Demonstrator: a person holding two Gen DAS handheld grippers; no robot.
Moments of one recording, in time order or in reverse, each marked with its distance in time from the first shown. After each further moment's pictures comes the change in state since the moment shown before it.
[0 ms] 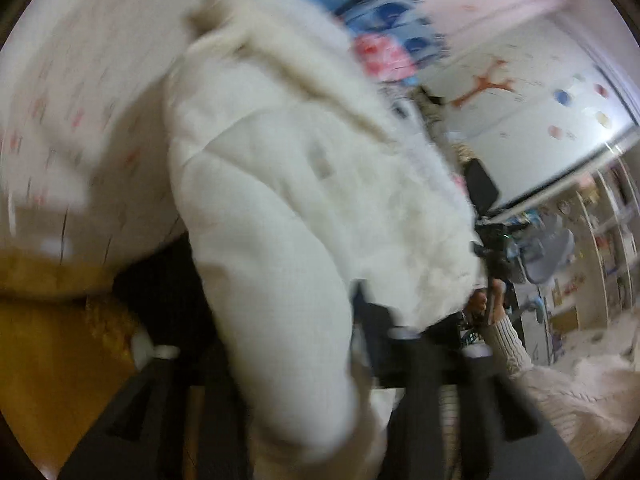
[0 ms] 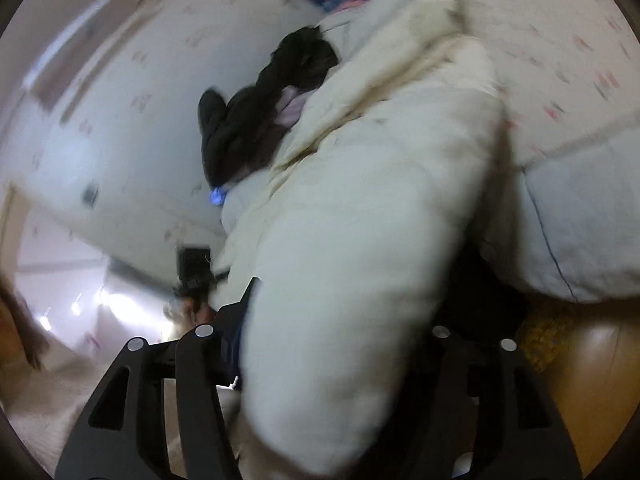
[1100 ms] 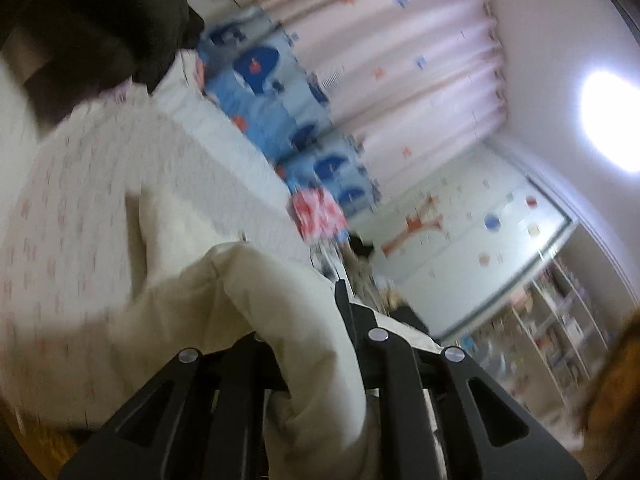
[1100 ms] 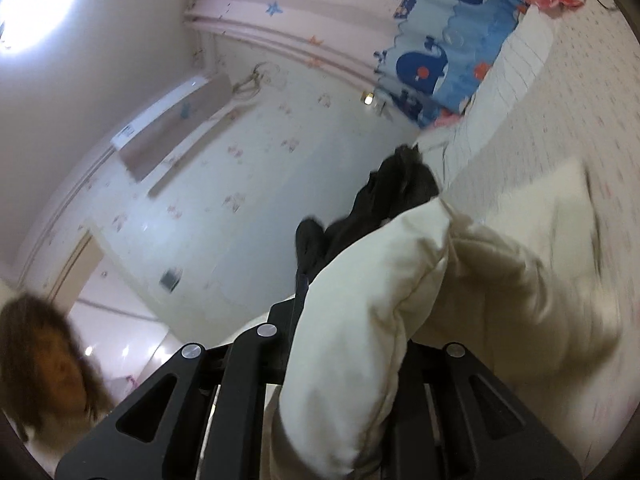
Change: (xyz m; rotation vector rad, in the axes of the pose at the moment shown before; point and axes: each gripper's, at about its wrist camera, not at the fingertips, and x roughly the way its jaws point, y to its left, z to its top) left arm -0.093 -0.038 0.125 -0.021 -0.562 -0.272; right arm -0.010 0.074 0.177 -0.134 -0.401 0.292
